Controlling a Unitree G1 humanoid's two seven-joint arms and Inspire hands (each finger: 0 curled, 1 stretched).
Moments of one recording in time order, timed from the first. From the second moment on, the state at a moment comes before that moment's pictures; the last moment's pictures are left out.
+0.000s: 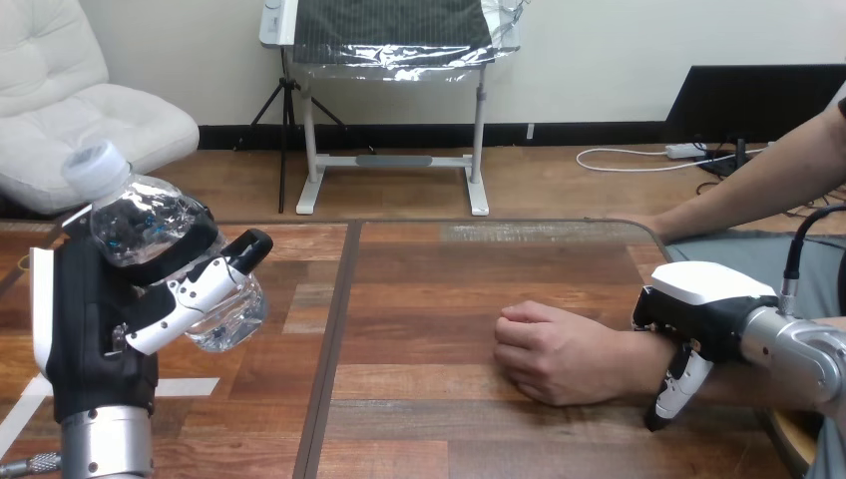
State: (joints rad) left arm 0.17 0.07 0.18 -0.20 -0.04 -0.32 0.05; right arm -0.52 -0.72 0.41 0.75 -0.67 -0.28 0.27
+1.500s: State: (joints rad) left arm 0.17 0.07 0.17 -0.20 -0.03 -0.32 0.04; right arm -0.47 -0.75 0.28 0.56 -0.51 -0.24 0.39
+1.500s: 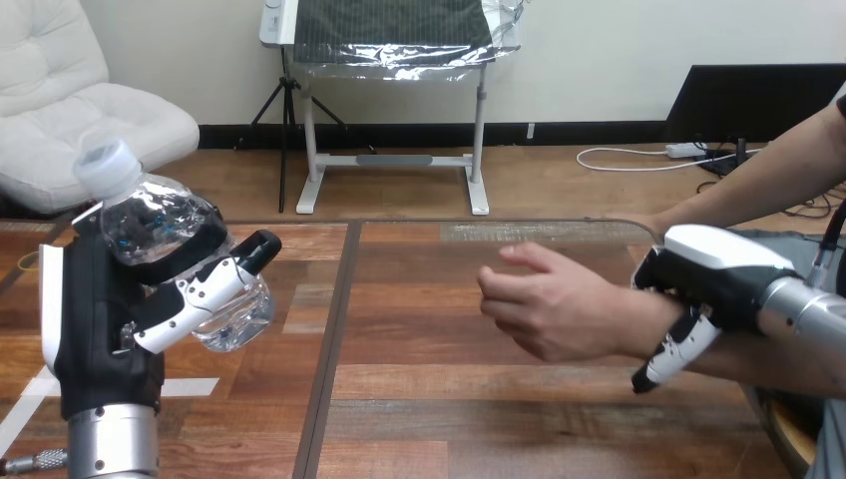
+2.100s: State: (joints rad) left arm 0.15 0.06 0.15 -0.20 -0.04 -0.32 0.04; right arm -0.47 -0.75 0.25 0.47 -0.47 -0.20 0.45
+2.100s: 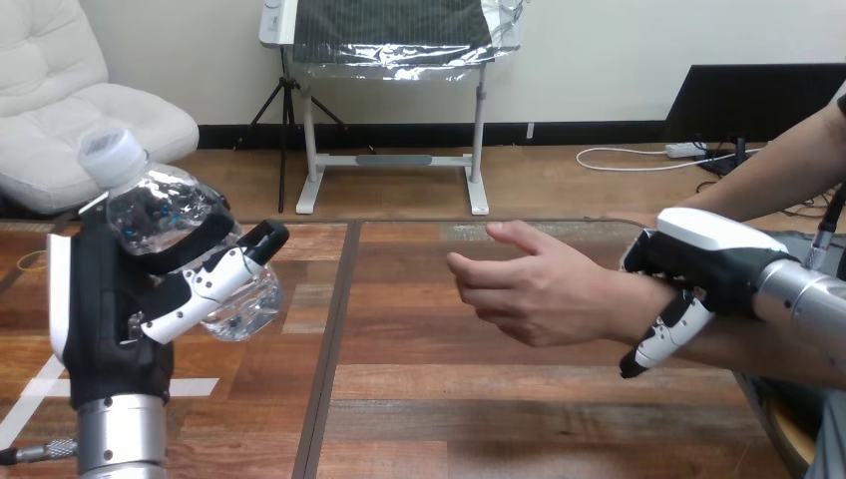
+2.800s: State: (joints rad) left arm 0.10 0.06 0.14 -0.15 -0.03 -0.33 0.02; right arm -0.47 -0.76 0.23 0.42 -0.44 -0.17 0.51
